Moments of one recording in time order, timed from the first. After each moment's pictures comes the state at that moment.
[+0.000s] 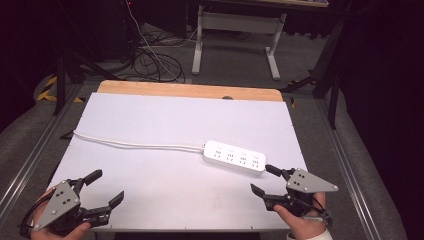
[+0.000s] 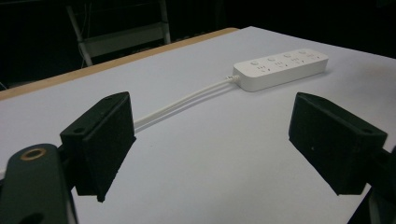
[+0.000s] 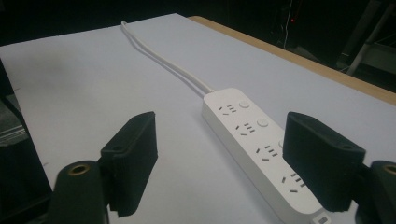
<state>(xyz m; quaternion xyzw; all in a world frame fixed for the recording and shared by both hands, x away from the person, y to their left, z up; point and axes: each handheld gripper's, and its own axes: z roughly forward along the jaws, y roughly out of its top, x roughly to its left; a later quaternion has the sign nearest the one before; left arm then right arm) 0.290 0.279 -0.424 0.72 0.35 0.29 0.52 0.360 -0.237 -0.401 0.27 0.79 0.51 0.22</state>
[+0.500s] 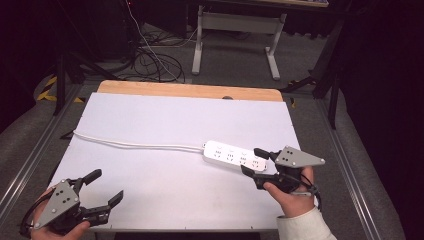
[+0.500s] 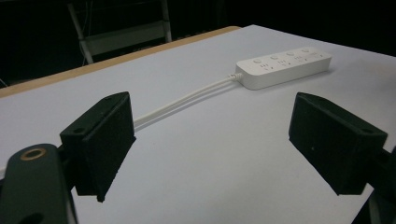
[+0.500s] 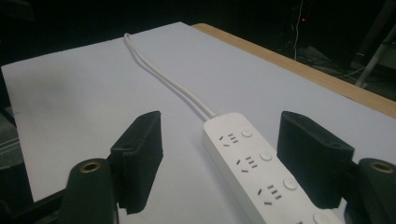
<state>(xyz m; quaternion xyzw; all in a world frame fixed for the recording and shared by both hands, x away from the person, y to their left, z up) 0.292 0.281 -0.426 0.72 0.35 0.29 0.52 0.401 -0.211 -0.379 0.27 0.79 0.52 0.19</state>
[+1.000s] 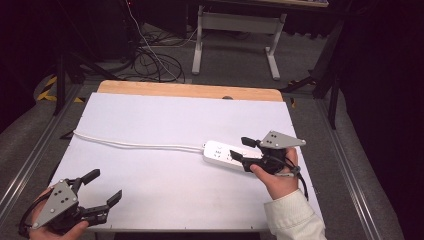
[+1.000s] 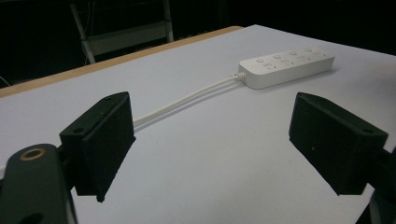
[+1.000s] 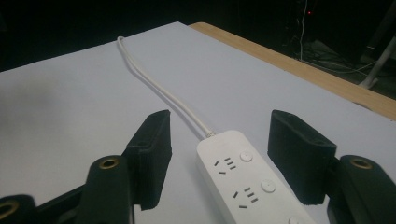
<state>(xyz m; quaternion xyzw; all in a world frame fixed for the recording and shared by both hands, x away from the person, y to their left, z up) 0.293 0.285 -0.428 0.72 0.35 0.29 0.52 0.439 -0.186 -0.381 0.27 0.80 0.51 0.18</state>
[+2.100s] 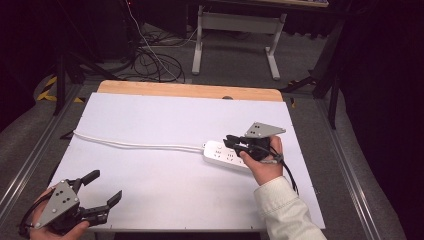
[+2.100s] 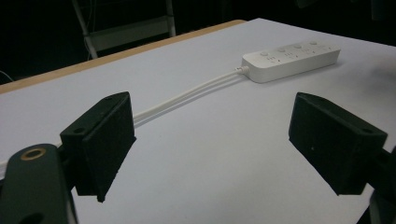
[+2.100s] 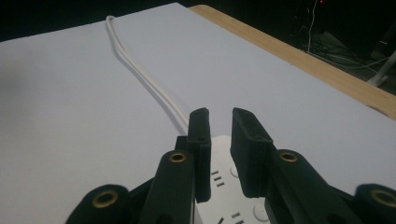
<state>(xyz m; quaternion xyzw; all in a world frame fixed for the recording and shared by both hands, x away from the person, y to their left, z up) 0.293 0.285 -0.430 0.73 0.36 0.29 0.51 0.478 -0.162 -0.398 0.25 0.82 0.48 0.18</state>
